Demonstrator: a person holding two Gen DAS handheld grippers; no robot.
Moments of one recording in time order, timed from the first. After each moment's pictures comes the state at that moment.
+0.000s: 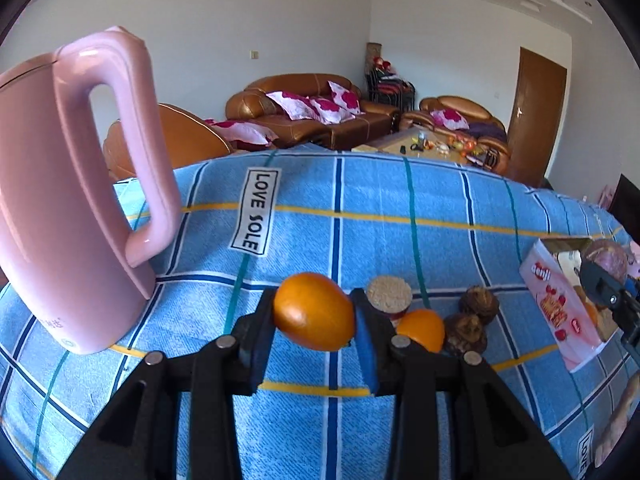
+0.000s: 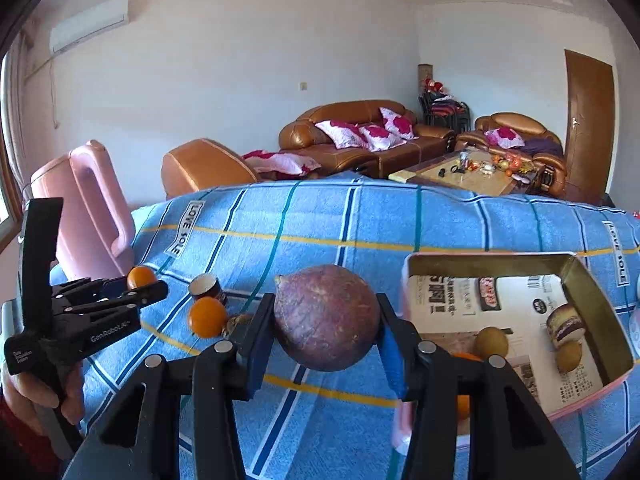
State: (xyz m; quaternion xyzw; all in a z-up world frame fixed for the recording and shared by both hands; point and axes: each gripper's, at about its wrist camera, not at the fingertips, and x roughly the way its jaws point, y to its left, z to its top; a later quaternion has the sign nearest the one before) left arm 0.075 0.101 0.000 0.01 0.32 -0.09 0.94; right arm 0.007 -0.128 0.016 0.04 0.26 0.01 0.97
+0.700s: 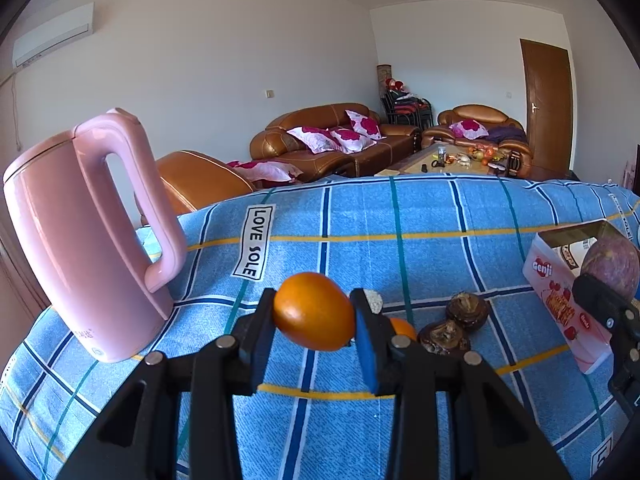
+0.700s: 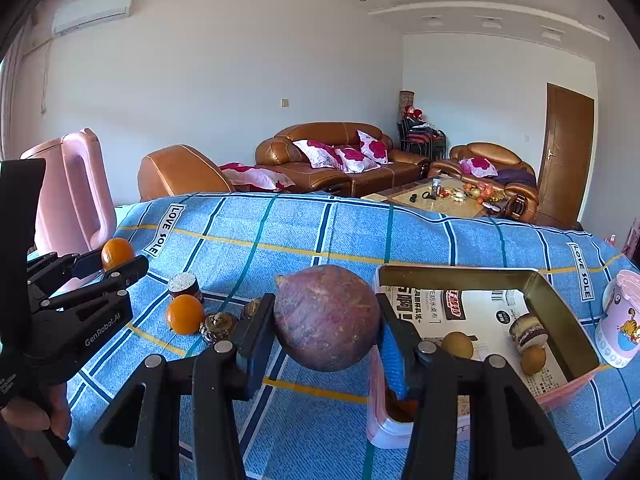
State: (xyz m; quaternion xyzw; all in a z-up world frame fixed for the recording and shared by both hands) left arm 0.046 0.047 0.004 0.08 0.26 -0.03 0.96; right arm -0.012 -0.116 0.008 0.00 0.24 -0.02 0.97
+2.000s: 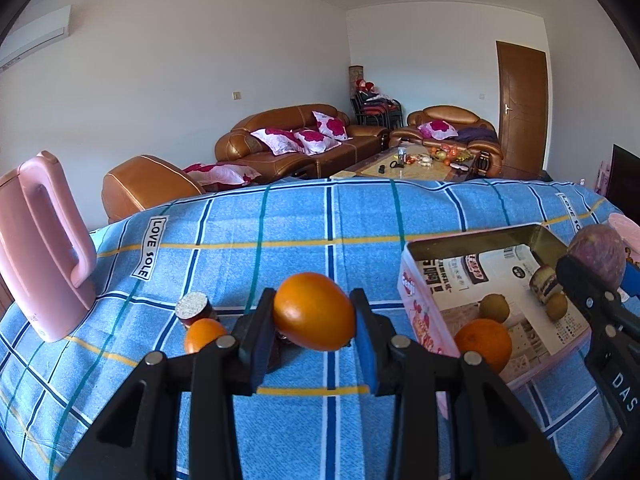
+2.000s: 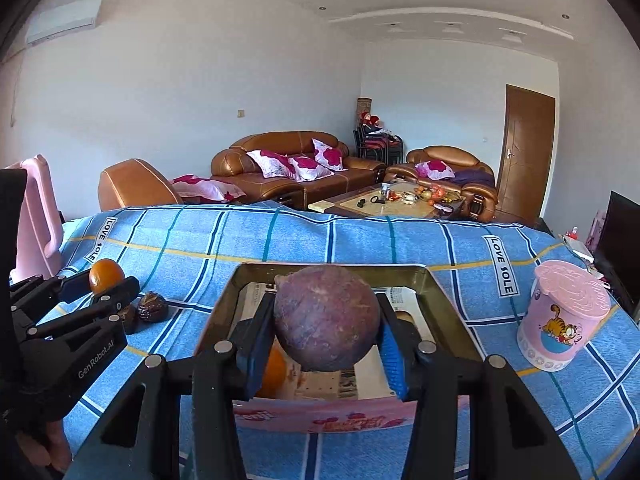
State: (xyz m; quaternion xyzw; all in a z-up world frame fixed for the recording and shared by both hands) left arm 0.013 -0.076 0.006 0.07 0.26 -0.08 0.96; right arm -0.045 -0.222 0.014 0.00 0.22 -0.10 0.97
